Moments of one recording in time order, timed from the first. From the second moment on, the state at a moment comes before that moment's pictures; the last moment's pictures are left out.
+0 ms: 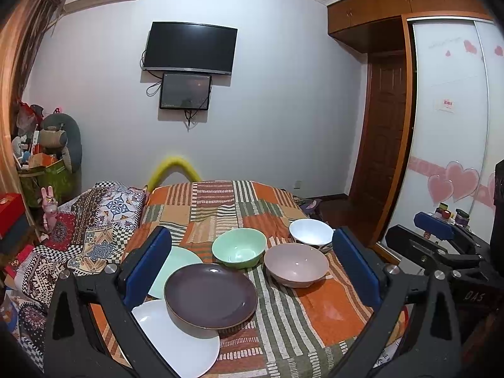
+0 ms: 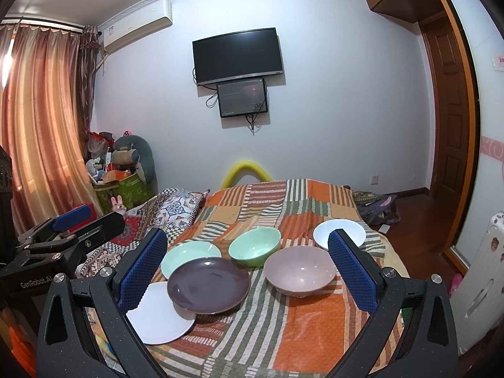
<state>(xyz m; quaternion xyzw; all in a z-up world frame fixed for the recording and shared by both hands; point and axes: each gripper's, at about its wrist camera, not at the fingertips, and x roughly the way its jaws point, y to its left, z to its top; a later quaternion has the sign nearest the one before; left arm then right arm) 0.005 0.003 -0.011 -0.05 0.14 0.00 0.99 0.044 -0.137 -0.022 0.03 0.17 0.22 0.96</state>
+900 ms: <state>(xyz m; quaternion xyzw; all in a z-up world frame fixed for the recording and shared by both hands) 0.005 0.005 -0.011 -0.05 0.14 0.00 0.99 0.042 -0.137 -0.020 0.03 0.17 0.22 0.96</state>
